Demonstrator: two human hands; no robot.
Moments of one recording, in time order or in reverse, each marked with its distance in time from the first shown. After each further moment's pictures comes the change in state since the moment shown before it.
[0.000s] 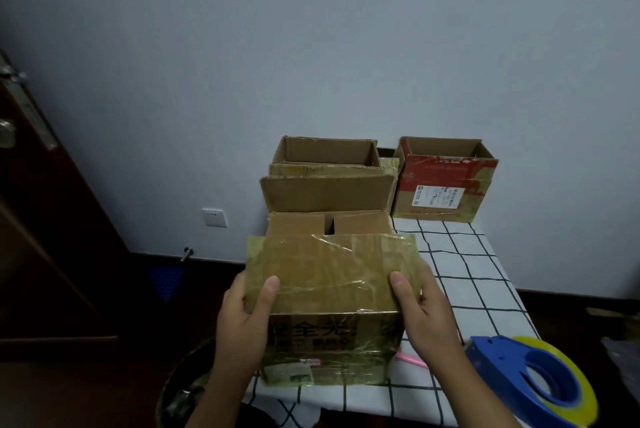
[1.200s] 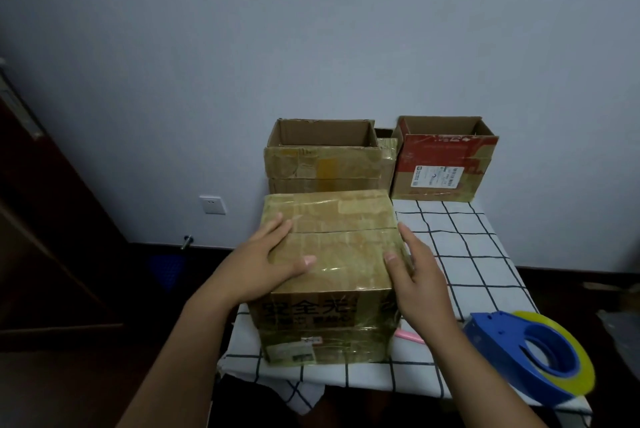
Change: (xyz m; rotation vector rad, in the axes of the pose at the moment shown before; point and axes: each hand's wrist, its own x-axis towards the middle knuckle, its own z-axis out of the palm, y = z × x) left_hand 0.066 0.037 -0.004 0.760 -0.630 0.025; right_hand 0.008 0.001 0.008 -0.198 0.070 -0.035
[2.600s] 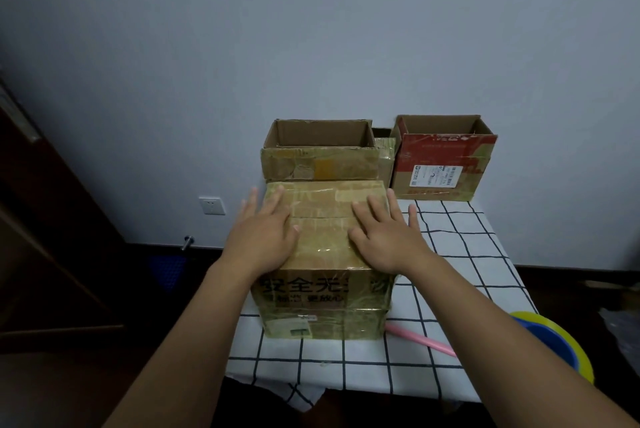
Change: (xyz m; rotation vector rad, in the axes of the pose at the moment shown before) left_hand 0.045 0.016 0.001 0.444 0.209 0.096; right_hand 0.080 -0.030 0.010 -0.842 -0.510 -0.103
